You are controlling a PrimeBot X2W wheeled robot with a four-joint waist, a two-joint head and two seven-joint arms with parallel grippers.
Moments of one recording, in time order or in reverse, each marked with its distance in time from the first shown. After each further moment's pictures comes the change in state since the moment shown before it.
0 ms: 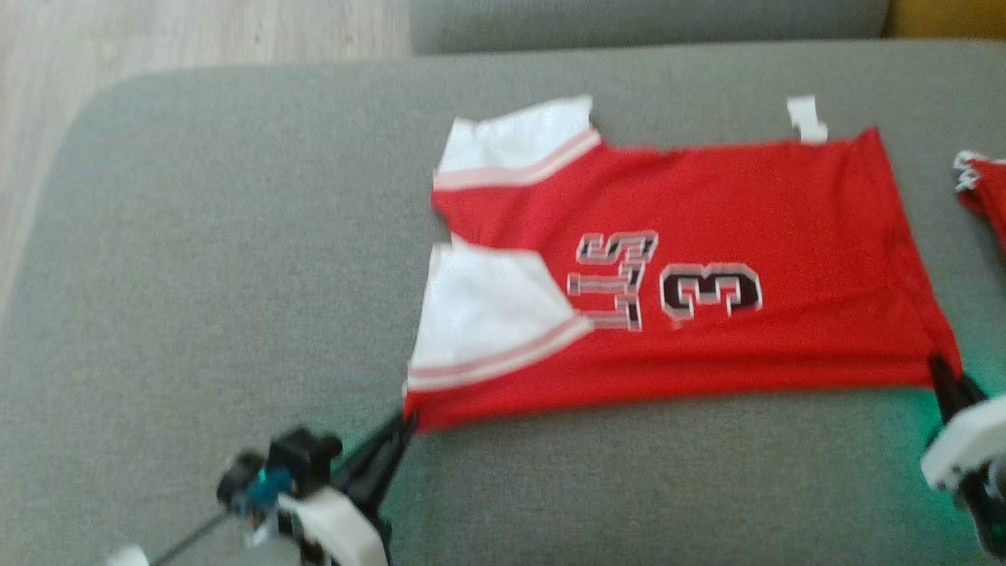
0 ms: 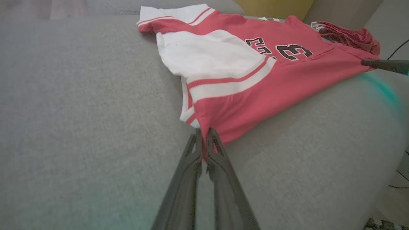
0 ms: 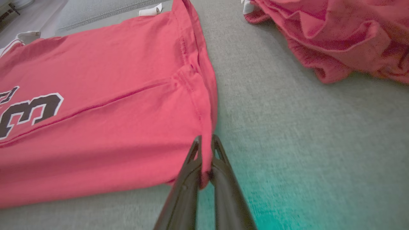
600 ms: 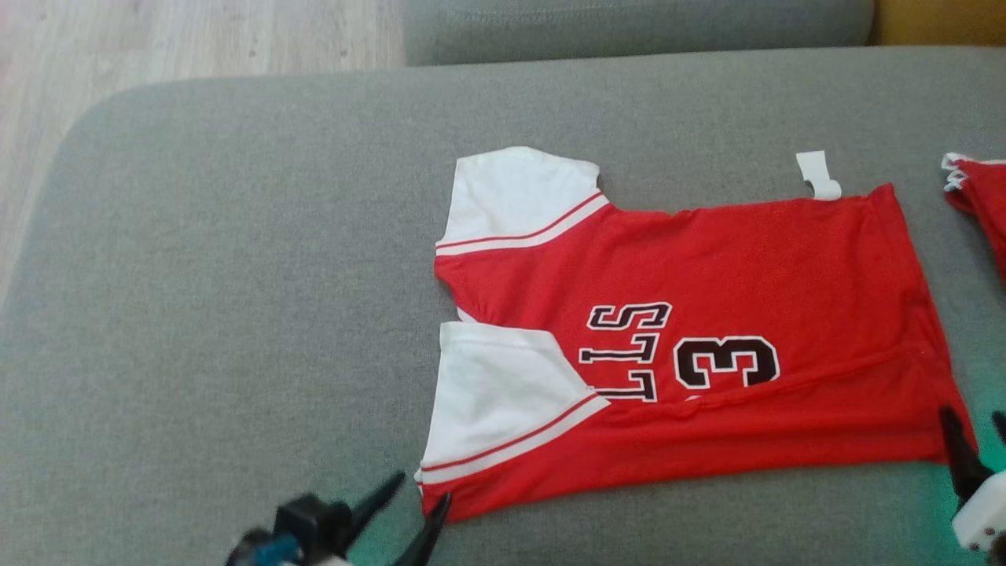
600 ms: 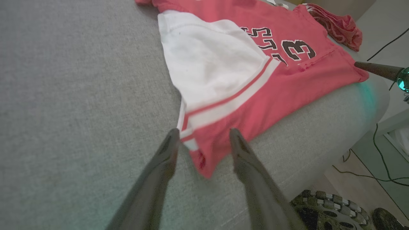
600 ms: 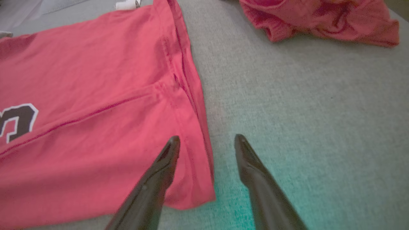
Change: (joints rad) left arm 0.227 0.093 -0.023 -0.303 -0.075 0.142 0.114; right arm 0.237 -0.027 -0.085 -0.151 -0.010 0.000 0.008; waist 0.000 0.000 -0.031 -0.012
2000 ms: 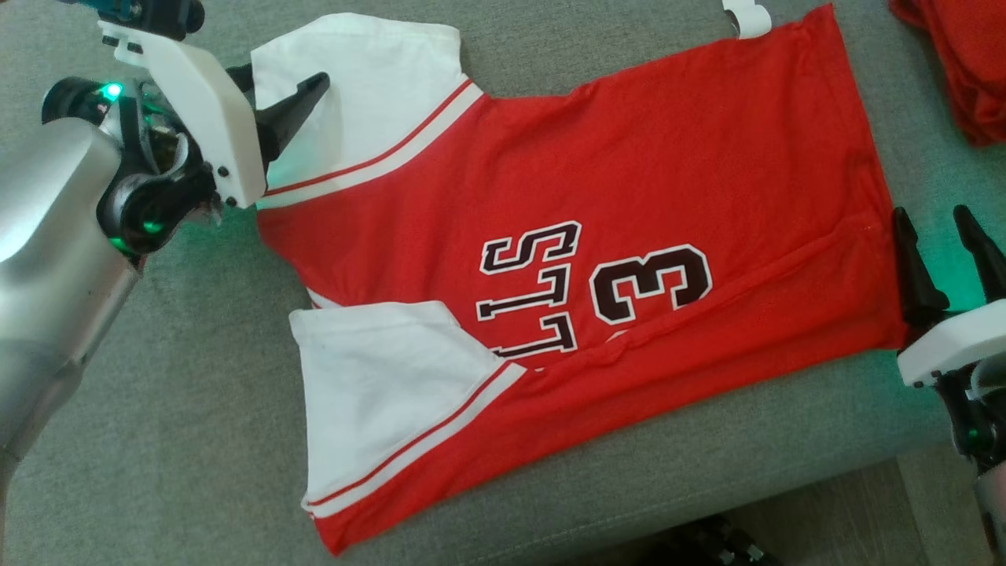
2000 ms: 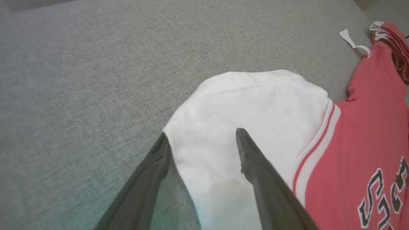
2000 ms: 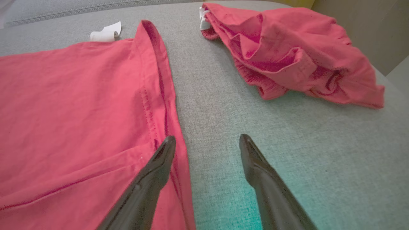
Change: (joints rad) left arm -0.944 0.046 0.048 0.343 -0.331 -0.218 0.632; right arm -0.242 0.112 -0.069 -0.236 -0.212 0.000 0.001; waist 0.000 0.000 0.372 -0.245
